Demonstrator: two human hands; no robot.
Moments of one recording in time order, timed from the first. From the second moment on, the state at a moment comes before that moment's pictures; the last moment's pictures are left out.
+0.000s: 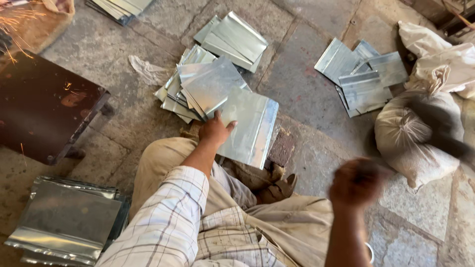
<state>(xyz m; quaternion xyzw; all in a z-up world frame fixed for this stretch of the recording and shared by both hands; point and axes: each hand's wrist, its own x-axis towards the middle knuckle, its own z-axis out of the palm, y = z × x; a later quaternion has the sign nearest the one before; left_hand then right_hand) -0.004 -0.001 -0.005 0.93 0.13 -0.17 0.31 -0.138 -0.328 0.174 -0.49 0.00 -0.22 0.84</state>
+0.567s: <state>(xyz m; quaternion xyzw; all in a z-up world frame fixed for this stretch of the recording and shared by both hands) 0.003 0.004 -0.003 0.94 0.10 -0.17 0.29 -0.150 -0.313 0.077 -0.94 0.04 -0.15 0.31</state>
